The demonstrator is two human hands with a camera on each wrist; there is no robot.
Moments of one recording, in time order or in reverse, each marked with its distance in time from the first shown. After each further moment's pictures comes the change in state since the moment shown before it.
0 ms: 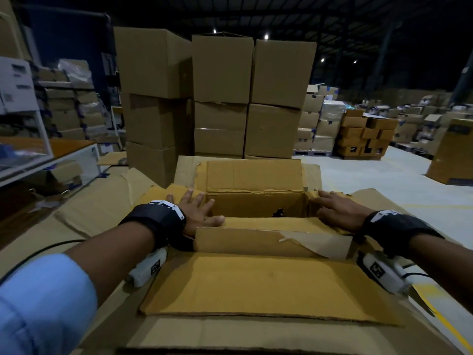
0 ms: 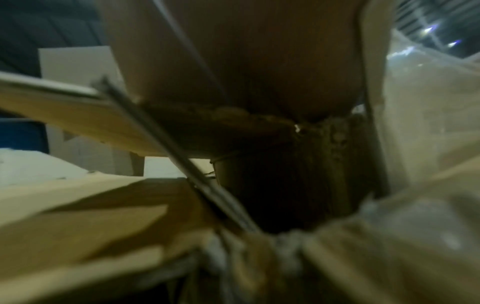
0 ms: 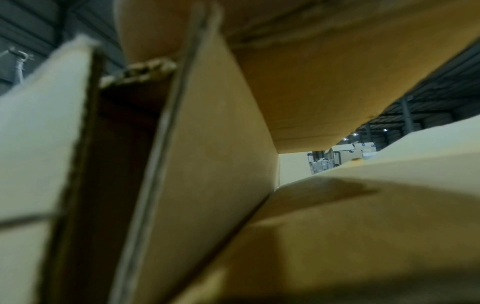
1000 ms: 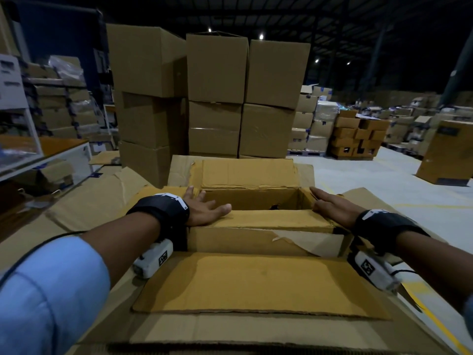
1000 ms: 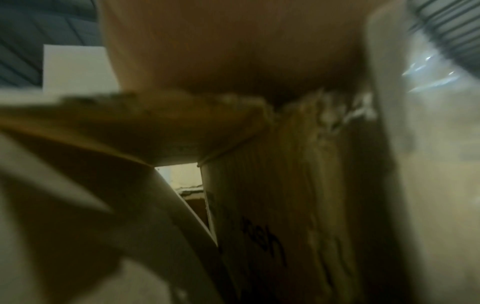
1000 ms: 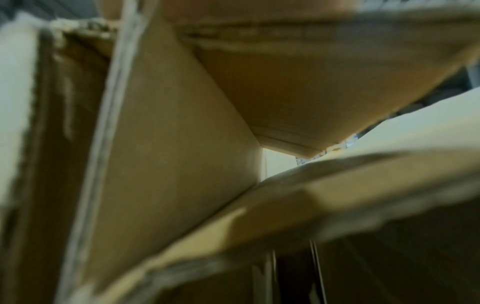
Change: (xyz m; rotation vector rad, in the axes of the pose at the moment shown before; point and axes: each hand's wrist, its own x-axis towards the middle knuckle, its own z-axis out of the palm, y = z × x) left_hand -0.006 0.028 -0.021 -0.171 -0.072 0.013; right_hand -0.010 0.000 -0.002 0.420 0.057 0.087
